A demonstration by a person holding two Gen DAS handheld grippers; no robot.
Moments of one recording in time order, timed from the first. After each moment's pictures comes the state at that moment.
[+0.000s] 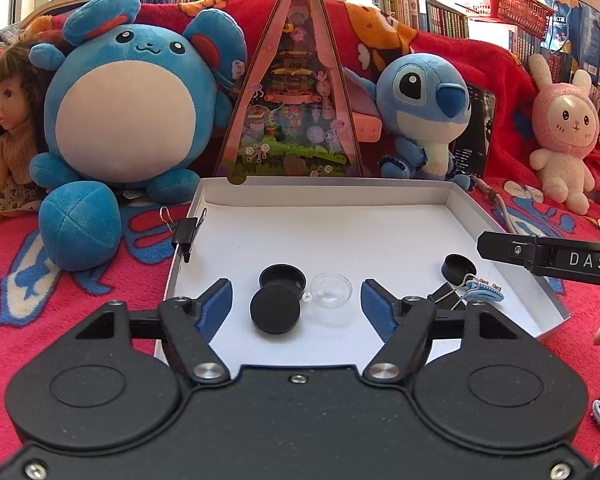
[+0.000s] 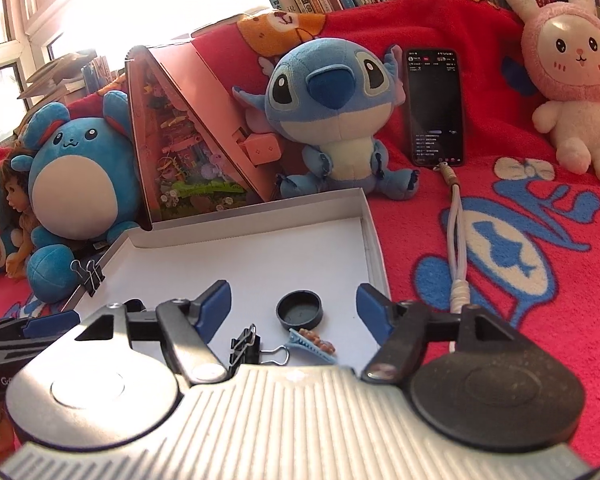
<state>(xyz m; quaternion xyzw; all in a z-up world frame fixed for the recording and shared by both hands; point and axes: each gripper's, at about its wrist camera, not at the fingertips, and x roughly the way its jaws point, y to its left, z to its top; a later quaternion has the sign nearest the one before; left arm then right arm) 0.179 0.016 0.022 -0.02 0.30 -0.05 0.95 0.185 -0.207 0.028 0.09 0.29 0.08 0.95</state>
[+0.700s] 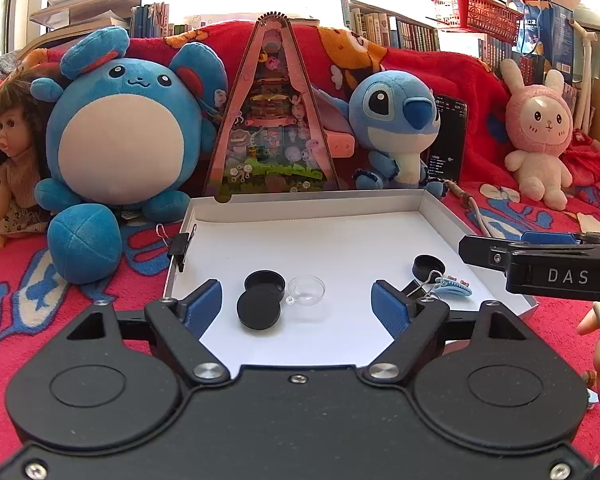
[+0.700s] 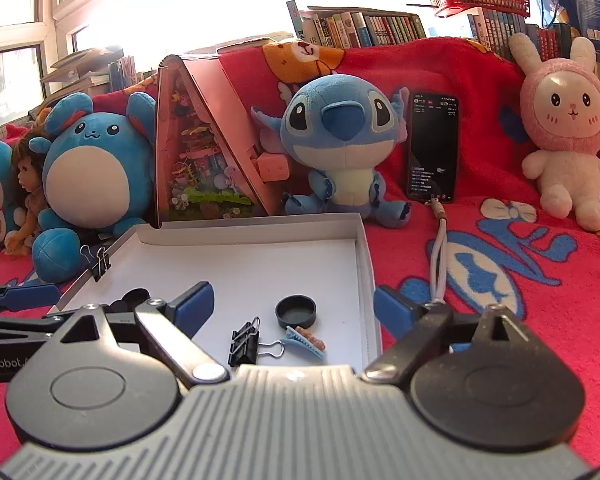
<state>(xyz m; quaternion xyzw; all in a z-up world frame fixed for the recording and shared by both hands) 0.146 0.008 0.037 0.00 0.28 -0.07 0.96 0.153 -0.200 0.041 0.04 0.26 0.08 0.96</state>
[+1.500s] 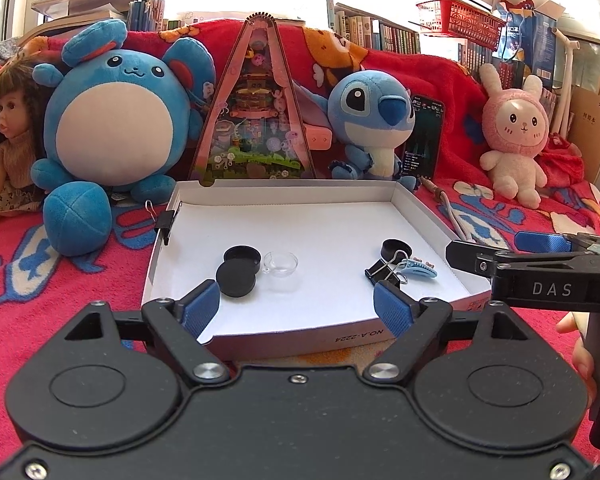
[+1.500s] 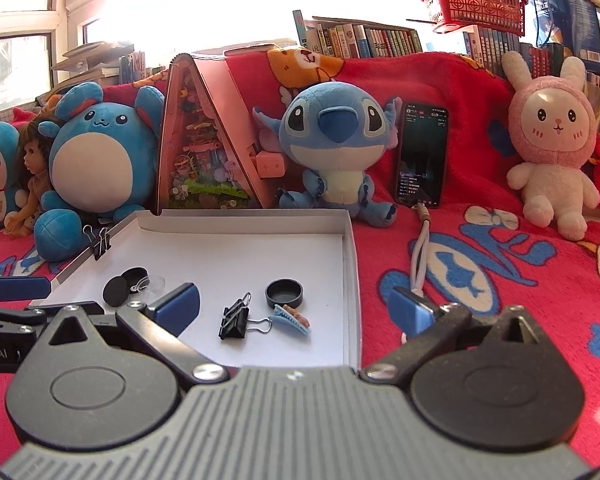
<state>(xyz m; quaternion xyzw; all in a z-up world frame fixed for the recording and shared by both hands) 0.111 0.009 0.036 -0.02 0.28 -0.10 0.96 0.124 -0.204 0.038 0.01 0.24 0.07 0.97</state>
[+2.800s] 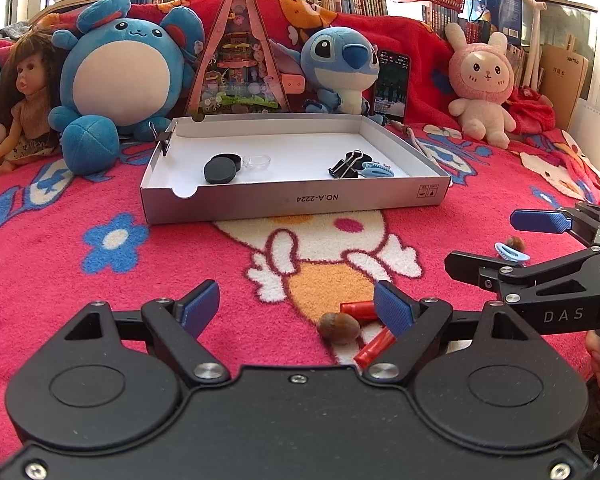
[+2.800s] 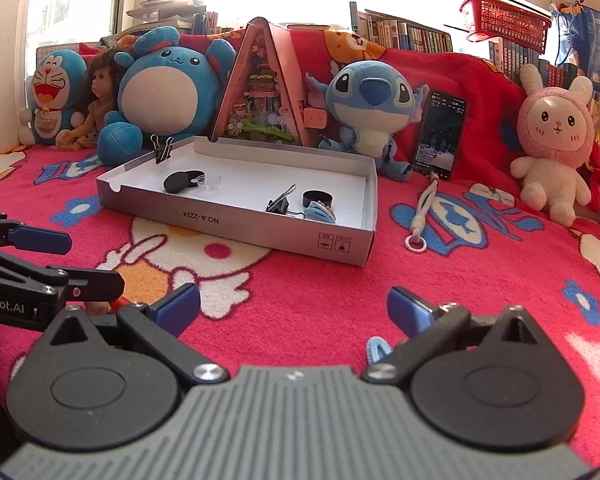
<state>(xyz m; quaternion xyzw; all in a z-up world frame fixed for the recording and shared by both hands) 0.005 0.001 -0.004 0.01 0.30 -0.11 0.95 0.015 -0.202 0.005 -0.07 0.25 0.12 0.96</state>
